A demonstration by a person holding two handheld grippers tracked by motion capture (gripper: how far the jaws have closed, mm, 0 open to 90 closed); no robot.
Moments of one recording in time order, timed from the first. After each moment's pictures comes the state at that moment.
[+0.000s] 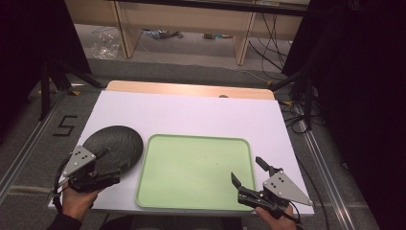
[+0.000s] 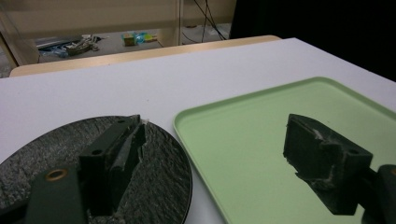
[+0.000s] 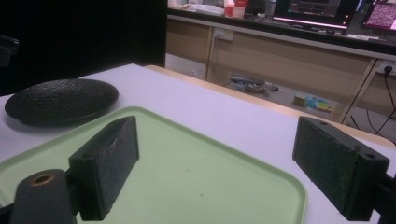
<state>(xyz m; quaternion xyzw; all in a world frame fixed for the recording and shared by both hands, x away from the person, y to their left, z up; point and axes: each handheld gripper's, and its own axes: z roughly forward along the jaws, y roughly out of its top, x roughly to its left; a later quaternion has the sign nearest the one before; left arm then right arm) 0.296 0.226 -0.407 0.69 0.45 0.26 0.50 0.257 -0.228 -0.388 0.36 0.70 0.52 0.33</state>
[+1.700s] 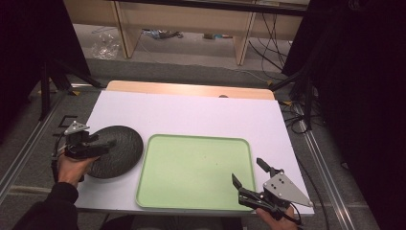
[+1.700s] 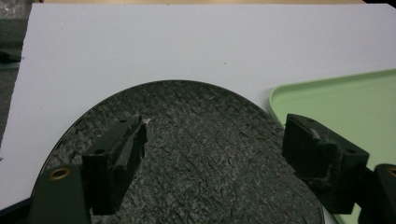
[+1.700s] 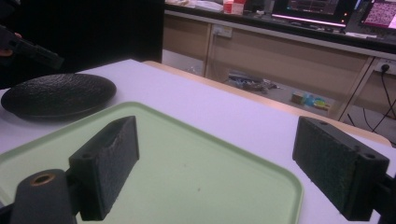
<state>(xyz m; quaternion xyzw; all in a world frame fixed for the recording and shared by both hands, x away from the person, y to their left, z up) 0.395 0.293 -0.441 0.69 0.55 0.20 0.42 0.255 -0.229 -0.390 0.36 0.70 0.52 0.34</state>
